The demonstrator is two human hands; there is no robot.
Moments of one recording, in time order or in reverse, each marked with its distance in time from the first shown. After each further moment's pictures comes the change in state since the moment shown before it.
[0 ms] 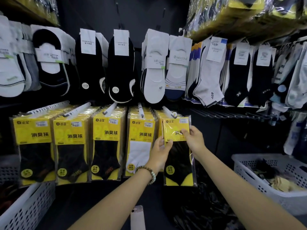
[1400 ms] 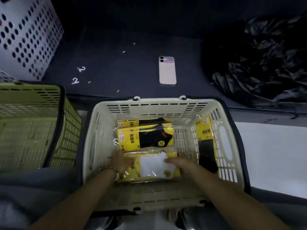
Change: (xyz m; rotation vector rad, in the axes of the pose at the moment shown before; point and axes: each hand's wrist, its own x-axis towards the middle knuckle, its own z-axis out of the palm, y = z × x) left_hand -0.333 -0.443 -0.102 0.444 -0.067 -1.011; right_hand -0.402 0.406 0.022 -0.499 -0.645 1.302
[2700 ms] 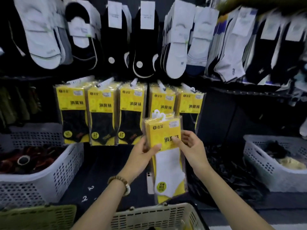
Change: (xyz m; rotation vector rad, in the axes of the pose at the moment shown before) left_hand -0.228 0.338 -0.180 -0.561 0.071 1.096; right_hand -0.362 -0.252 -0.141 0.416 0.378 -1.408
